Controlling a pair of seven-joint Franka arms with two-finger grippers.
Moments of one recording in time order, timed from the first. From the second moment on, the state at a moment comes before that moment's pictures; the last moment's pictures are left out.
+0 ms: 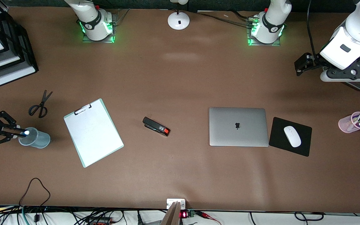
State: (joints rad) left arm 0.02 0.04 -0.21 -1.50 0.07 1.47 -0.18; right arm -0.29 0.66 -0.05 -1.15 0.59 1.62 -1.99
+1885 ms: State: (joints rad) left arm -0.02 0.07 -0.23 -1.50 0.07 1.42 -0.18; right arm -0.42 0.83 -0.04 -1.07 0.74 1.51 -2.01
